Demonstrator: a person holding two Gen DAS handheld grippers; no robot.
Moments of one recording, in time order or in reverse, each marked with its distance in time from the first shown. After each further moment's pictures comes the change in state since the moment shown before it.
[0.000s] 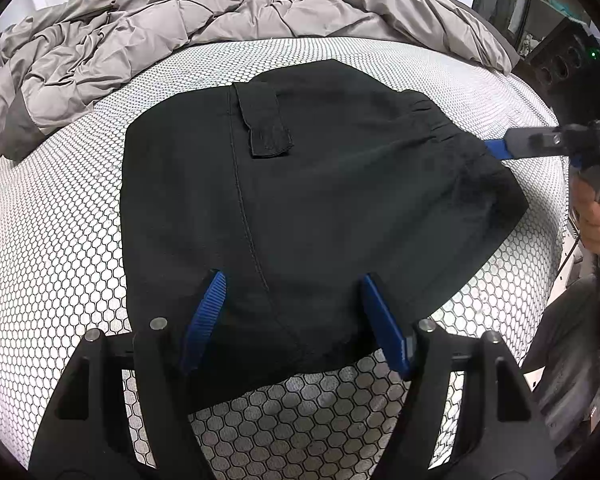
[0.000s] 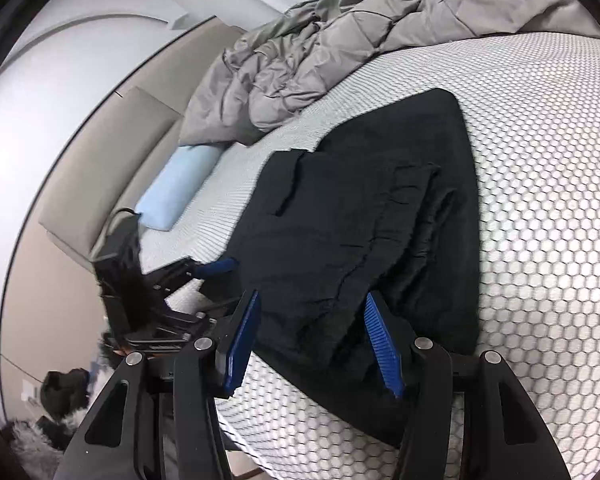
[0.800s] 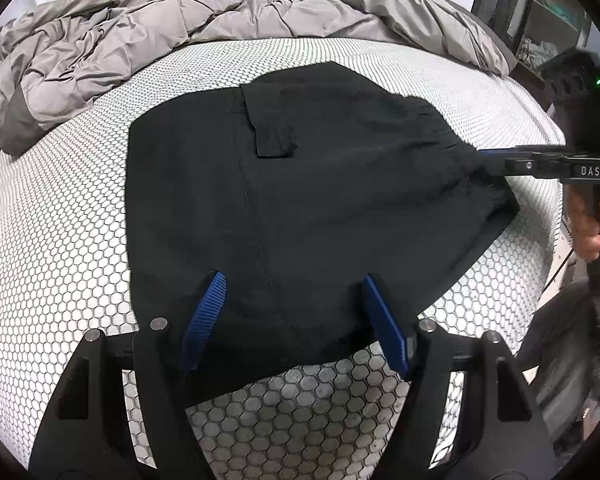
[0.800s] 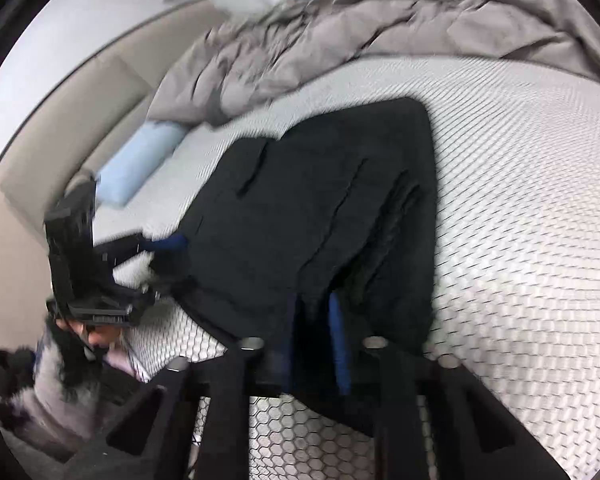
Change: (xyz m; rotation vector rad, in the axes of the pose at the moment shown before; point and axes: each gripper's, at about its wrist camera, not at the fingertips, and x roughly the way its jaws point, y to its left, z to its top) left arm -0.010 0.007 0.002 -0.024 0.000 -0.017; right arm -0.012 0.004 -0.016 -0.089 -0.010 -0.223
